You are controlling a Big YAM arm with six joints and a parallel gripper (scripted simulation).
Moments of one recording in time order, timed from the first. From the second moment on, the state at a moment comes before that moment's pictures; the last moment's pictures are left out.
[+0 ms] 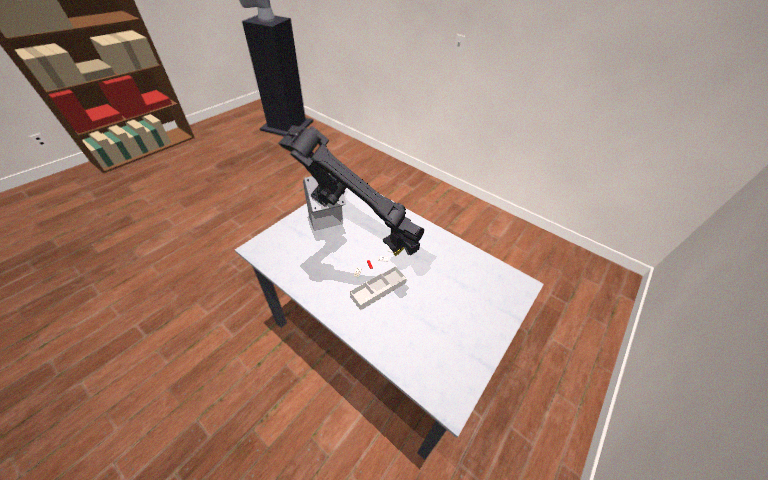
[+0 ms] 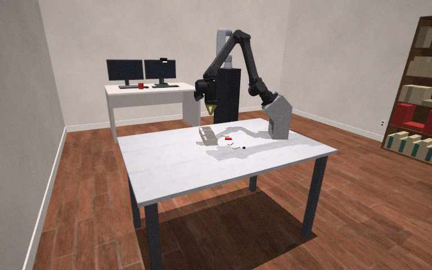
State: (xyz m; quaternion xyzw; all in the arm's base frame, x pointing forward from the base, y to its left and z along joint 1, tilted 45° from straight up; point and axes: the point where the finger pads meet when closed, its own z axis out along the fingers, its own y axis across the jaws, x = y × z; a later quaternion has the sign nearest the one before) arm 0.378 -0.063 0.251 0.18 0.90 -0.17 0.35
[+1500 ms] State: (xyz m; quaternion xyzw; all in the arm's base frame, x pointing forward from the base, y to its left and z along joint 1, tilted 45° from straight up) arm 0.394 0.016 0.033 -0.08 0.92 -0.26 0.28
